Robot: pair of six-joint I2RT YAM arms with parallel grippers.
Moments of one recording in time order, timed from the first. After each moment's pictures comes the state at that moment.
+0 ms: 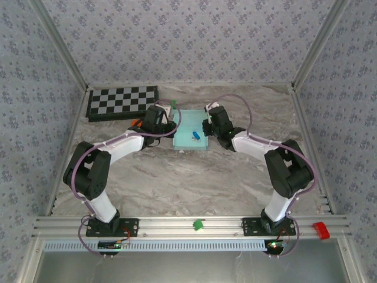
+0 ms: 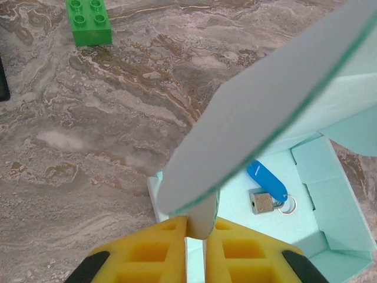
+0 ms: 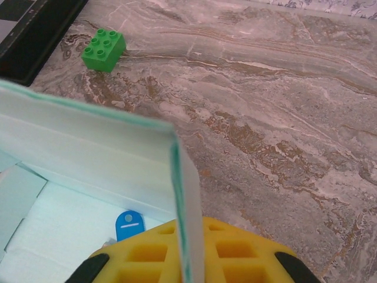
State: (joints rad) left arm -0.51 1.70 1.05 -0.03 0.07 -0.35; right arm 0.54 1.72 1.05 0.06 0.18 0.16
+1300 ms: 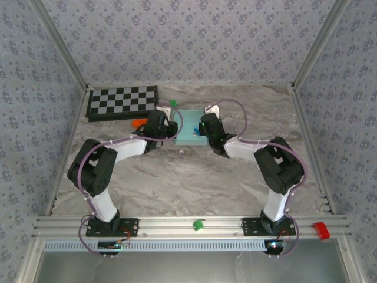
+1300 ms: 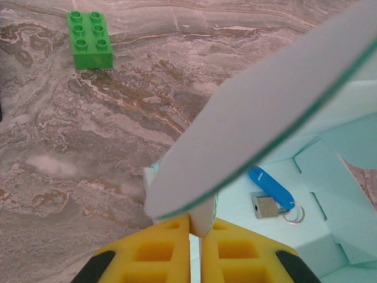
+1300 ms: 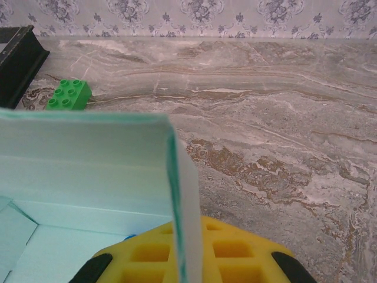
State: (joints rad) left arm -0.53 1.75 0.97 0.19 0.03 -0.39; right arm 0.63 1.79 0.99 0.30 0.45 0.30
